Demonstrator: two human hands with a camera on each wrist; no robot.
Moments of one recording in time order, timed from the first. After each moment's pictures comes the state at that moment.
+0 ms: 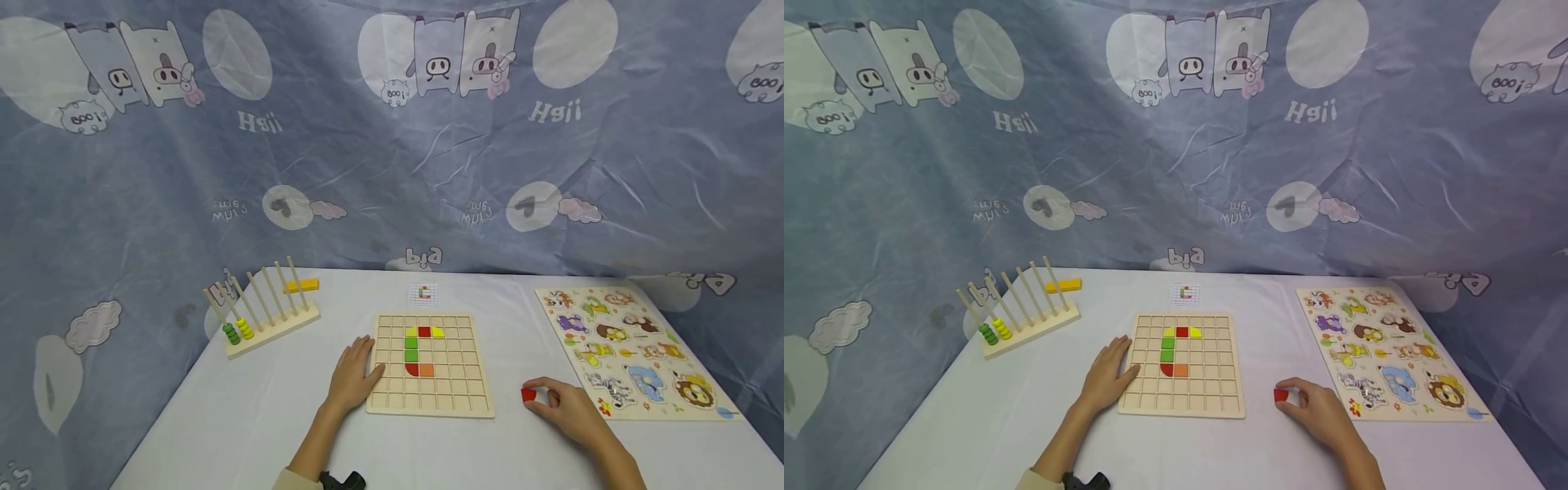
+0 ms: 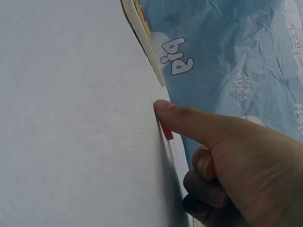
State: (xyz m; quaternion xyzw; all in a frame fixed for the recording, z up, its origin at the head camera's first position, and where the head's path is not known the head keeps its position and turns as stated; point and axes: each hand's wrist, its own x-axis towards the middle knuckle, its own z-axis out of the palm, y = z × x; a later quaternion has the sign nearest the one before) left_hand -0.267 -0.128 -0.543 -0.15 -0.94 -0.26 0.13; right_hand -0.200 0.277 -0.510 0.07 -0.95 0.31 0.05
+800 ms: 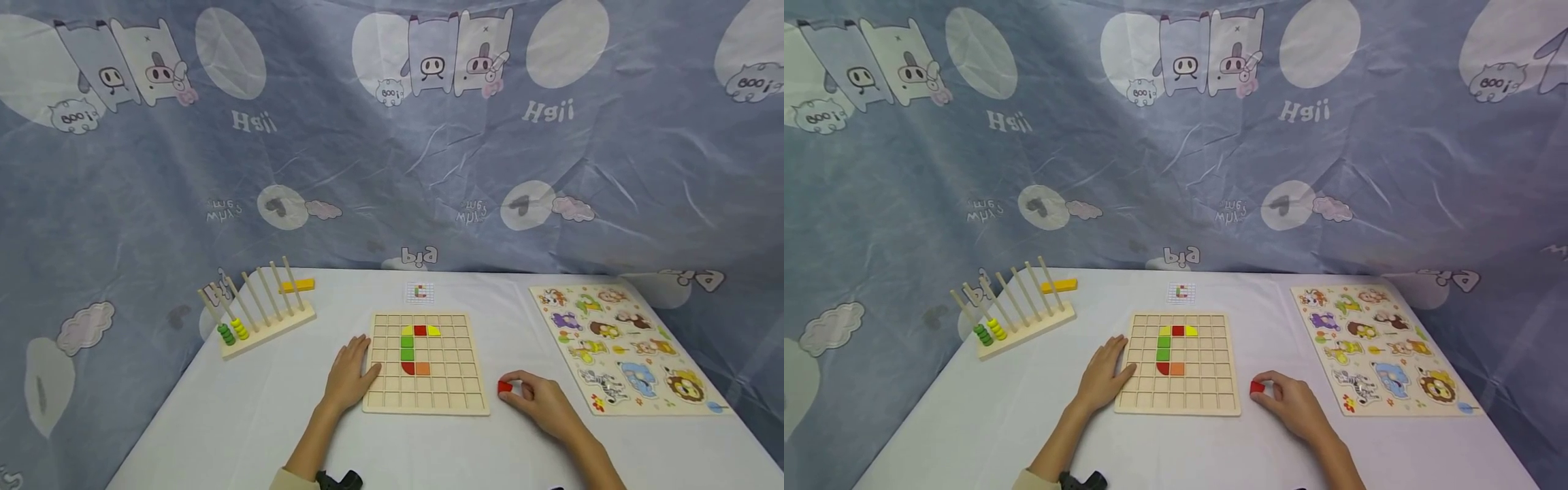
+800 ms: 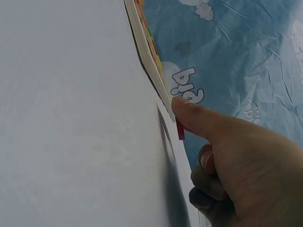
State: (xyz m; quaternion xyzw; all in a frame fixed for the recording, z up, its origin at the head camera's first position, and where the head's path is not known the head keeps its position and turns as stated) left_hand -0.265 -0.126 -0.540 -0.15 -0.94 -0.27 0.13; right_hand -0.206 0.248 -0.518 0.10 -0.93 0.35 0.08
